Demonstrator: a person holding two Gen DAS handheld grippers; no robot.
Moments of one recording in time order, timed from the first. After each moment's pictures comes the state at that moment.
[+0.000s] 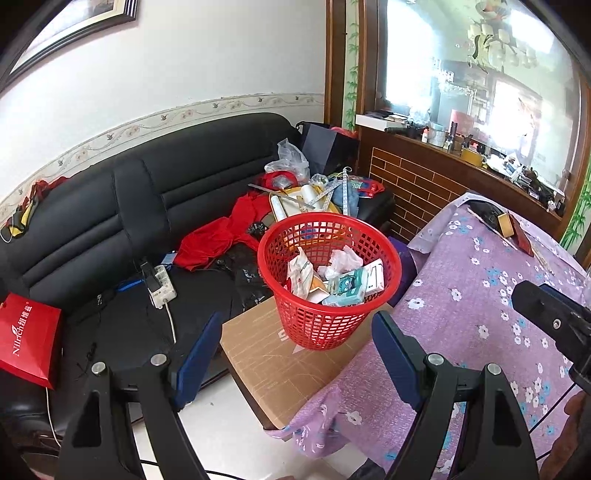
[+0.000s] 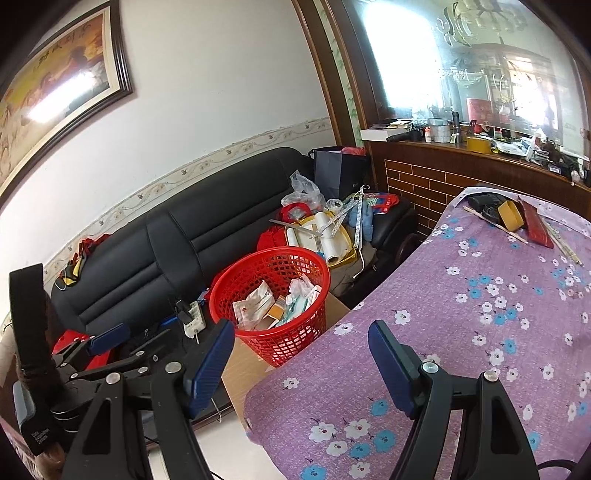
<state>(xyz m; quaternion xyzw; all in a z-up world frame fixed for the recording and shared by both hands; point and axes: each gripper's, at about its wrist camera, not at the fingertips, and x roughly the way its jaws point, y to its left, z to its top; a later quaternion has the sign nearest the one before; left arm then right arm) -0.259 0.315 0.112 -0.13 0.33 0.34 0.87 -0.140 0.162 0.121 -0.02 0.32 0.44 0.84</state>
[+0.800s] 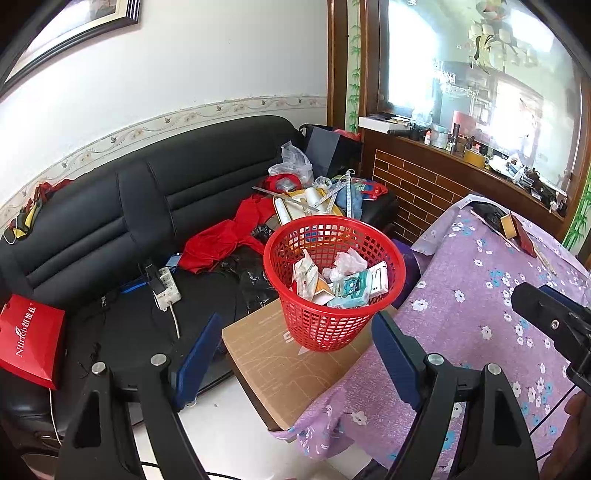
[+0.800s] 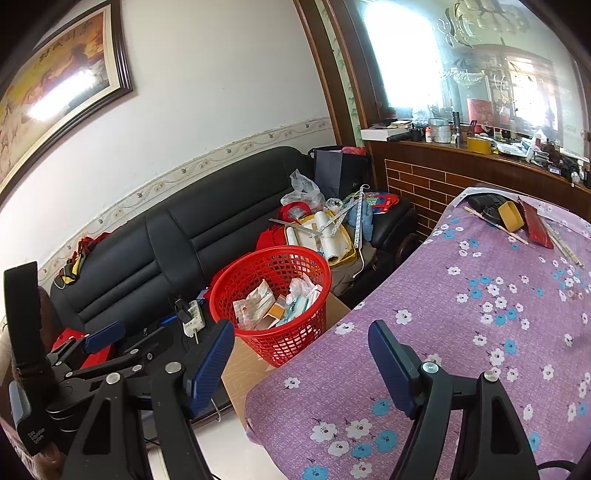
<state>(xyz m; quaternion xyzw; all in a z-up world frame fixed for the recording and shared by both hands) -0.263 0.315 0.114 -0.12 0.32 0.34 0.87 -0.140 0.164 0.121 -0.02 0.32 0.44 0.84</state>
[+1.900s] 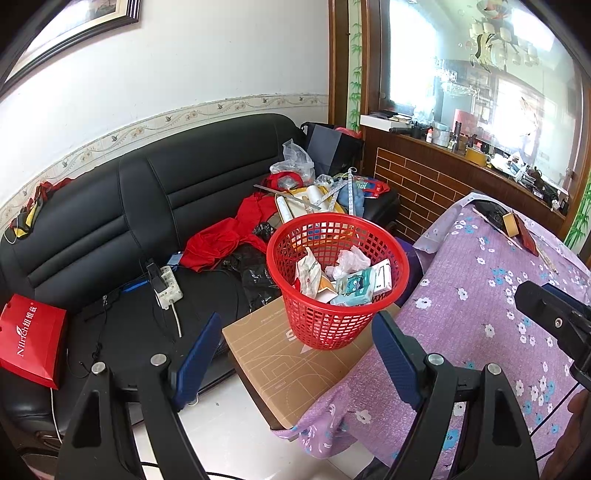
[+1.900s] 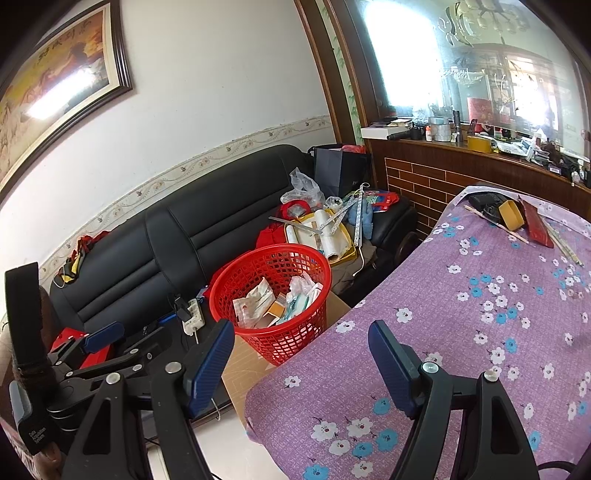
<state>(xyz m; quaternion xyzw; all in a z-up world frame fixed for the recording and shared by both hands) -0.264 0.319 0.110 -0.12 0.33 0.35 0.87 -0.141 0.165 0.120 -0.03 0.32 0.43 0.84</state>
